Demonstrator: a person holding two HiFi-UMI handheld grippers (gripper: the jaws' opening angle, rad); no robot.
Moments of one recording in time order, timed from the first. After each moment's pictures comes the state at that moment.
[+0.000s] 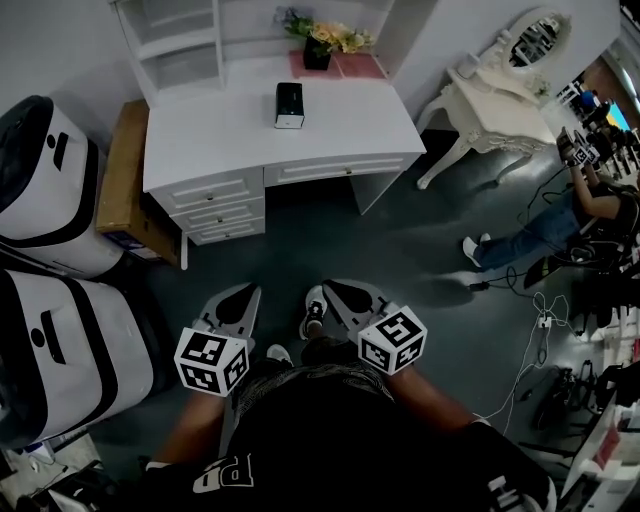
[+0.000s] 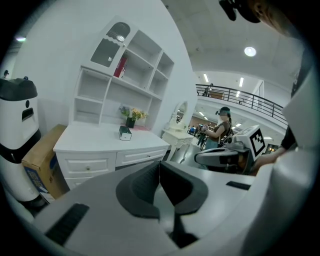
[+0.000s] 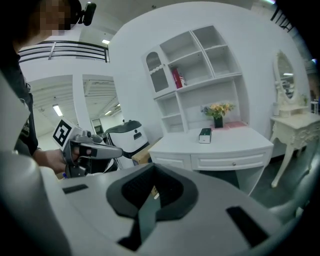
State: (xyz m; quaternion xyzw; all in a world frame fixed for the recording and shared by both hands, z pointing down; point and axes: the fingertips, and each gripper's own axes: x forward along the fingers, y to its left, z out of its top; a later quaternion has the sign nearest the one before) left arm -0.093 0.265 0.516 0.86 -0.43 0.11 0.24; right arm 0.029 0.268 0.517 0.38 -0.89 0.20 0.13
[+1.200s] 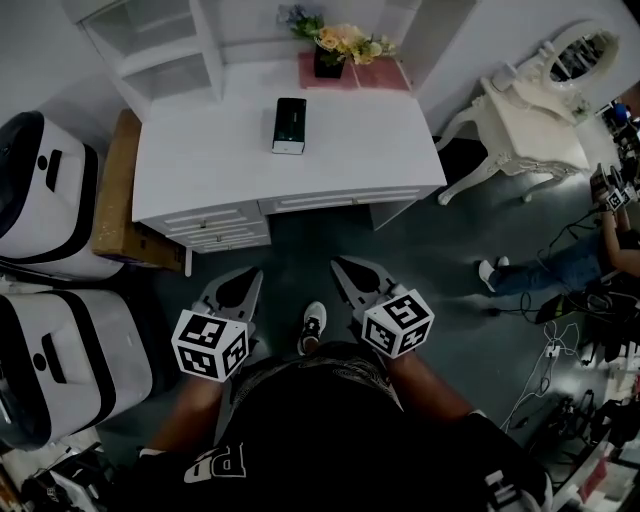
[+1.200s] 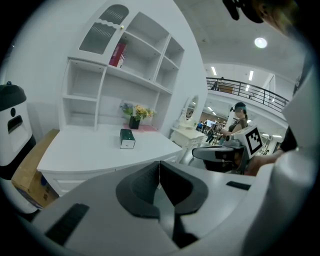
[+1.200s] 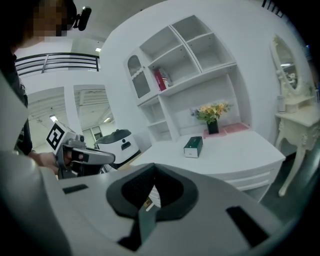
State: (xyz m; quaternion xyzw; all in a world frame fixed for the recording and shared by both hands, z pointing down) left arm -0.033 0.085 0.523 0.84 -0.46 0.15 0.25; right arm 0.097 0.065 0.527 0.38 -0.89 0.22 0.10
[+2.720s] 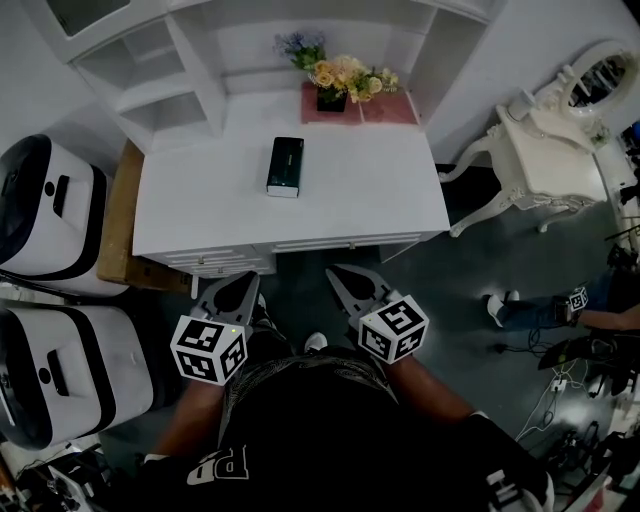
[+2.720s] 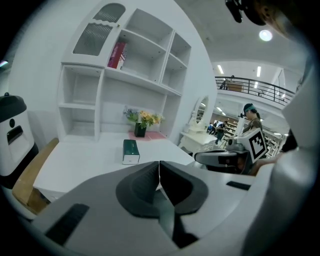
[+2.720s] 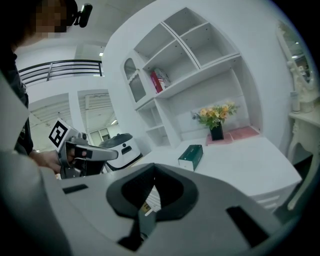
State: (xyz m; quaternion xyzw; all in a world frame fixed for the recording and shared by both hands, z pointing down) left arm -0.001 -0.021 0.504 0.82 -0.51 0.15 0.23; right arm 0.127 -0.041 0.520 0.33 -0.91 0.22 0.08
